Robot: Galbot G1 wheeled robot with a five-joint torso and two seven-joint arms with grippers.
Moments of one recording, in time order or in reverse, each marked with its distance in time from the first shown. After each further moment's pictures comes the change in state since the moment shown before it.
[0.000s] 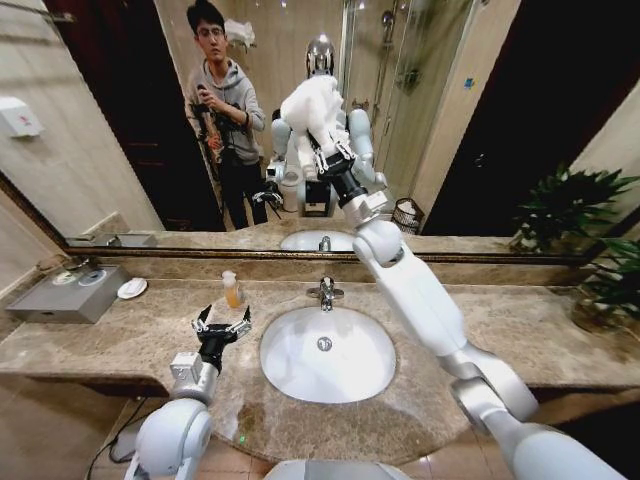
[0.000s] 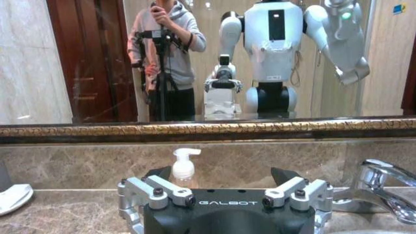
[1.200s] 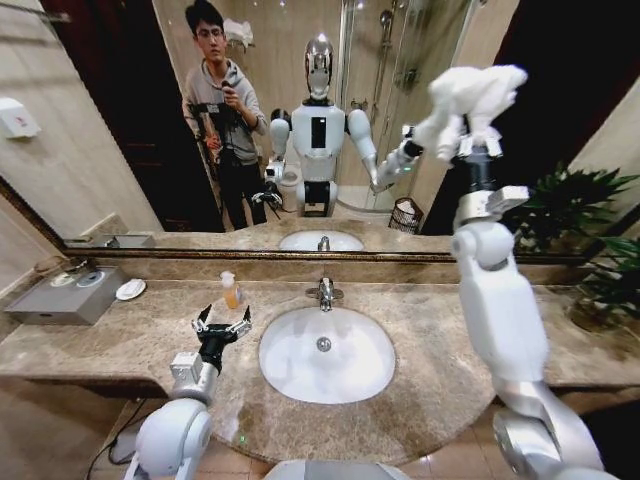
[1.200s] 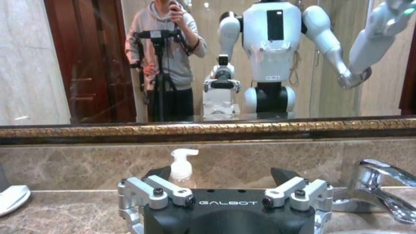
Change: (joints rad) left arm 0.000 0.000 0.000 0.000 0.000 0.000 0.000; right arm -0.251 -0.186 0.413 0.229 0.238 -0.039 -0.025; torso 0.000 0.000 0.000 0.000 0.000
